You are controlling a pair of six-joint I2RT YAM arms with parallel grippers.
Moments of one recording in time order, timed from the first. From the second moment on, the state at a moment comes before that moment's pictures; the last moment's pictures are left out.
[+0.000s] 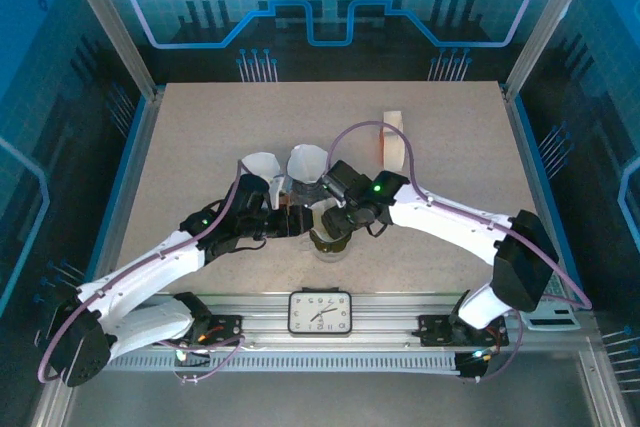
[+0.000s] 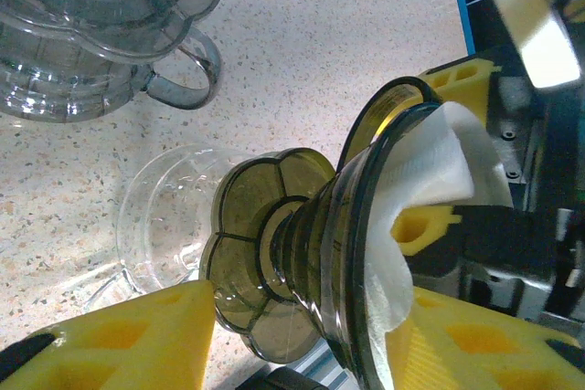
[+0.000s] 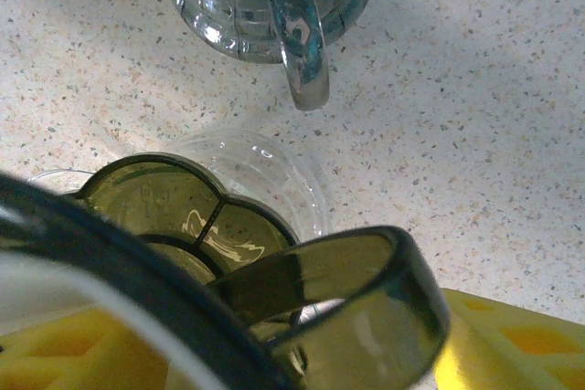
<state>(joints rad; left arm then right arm) -0.64 1.05 0.70 -0.32 0.32 -0.77 0.89 1.54 1.23 -0.88 0.14 0.35</state>
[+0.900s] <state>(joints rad) -0.64 1.06 0.70 -0.32 0.32 -0.78 0.87 1.45 1.26 -0.82 0.20 0.36</state>
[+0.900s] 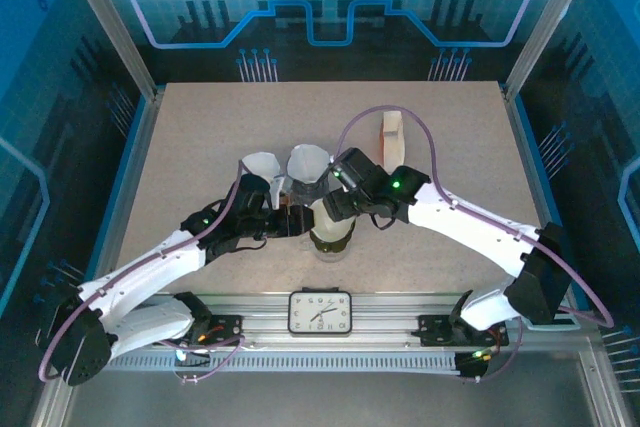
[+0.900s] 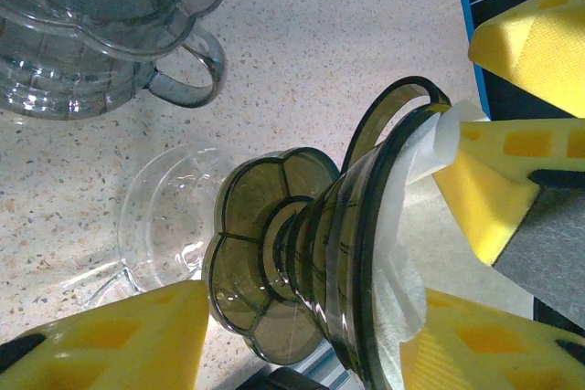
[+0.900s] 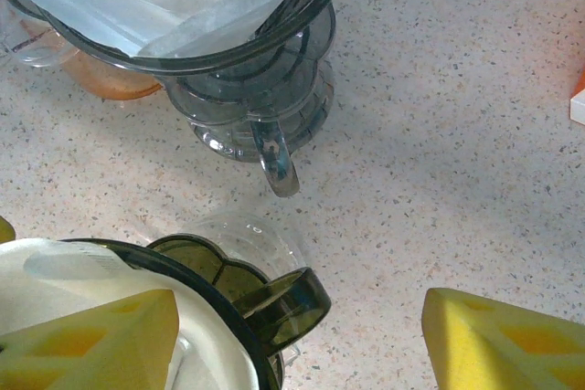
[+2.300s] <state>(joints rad) -0.54 0.69 0.80 -0.54 -0.04 -0.76 0.87 0.93 0.82 -0.57 0.21 0.44</state>
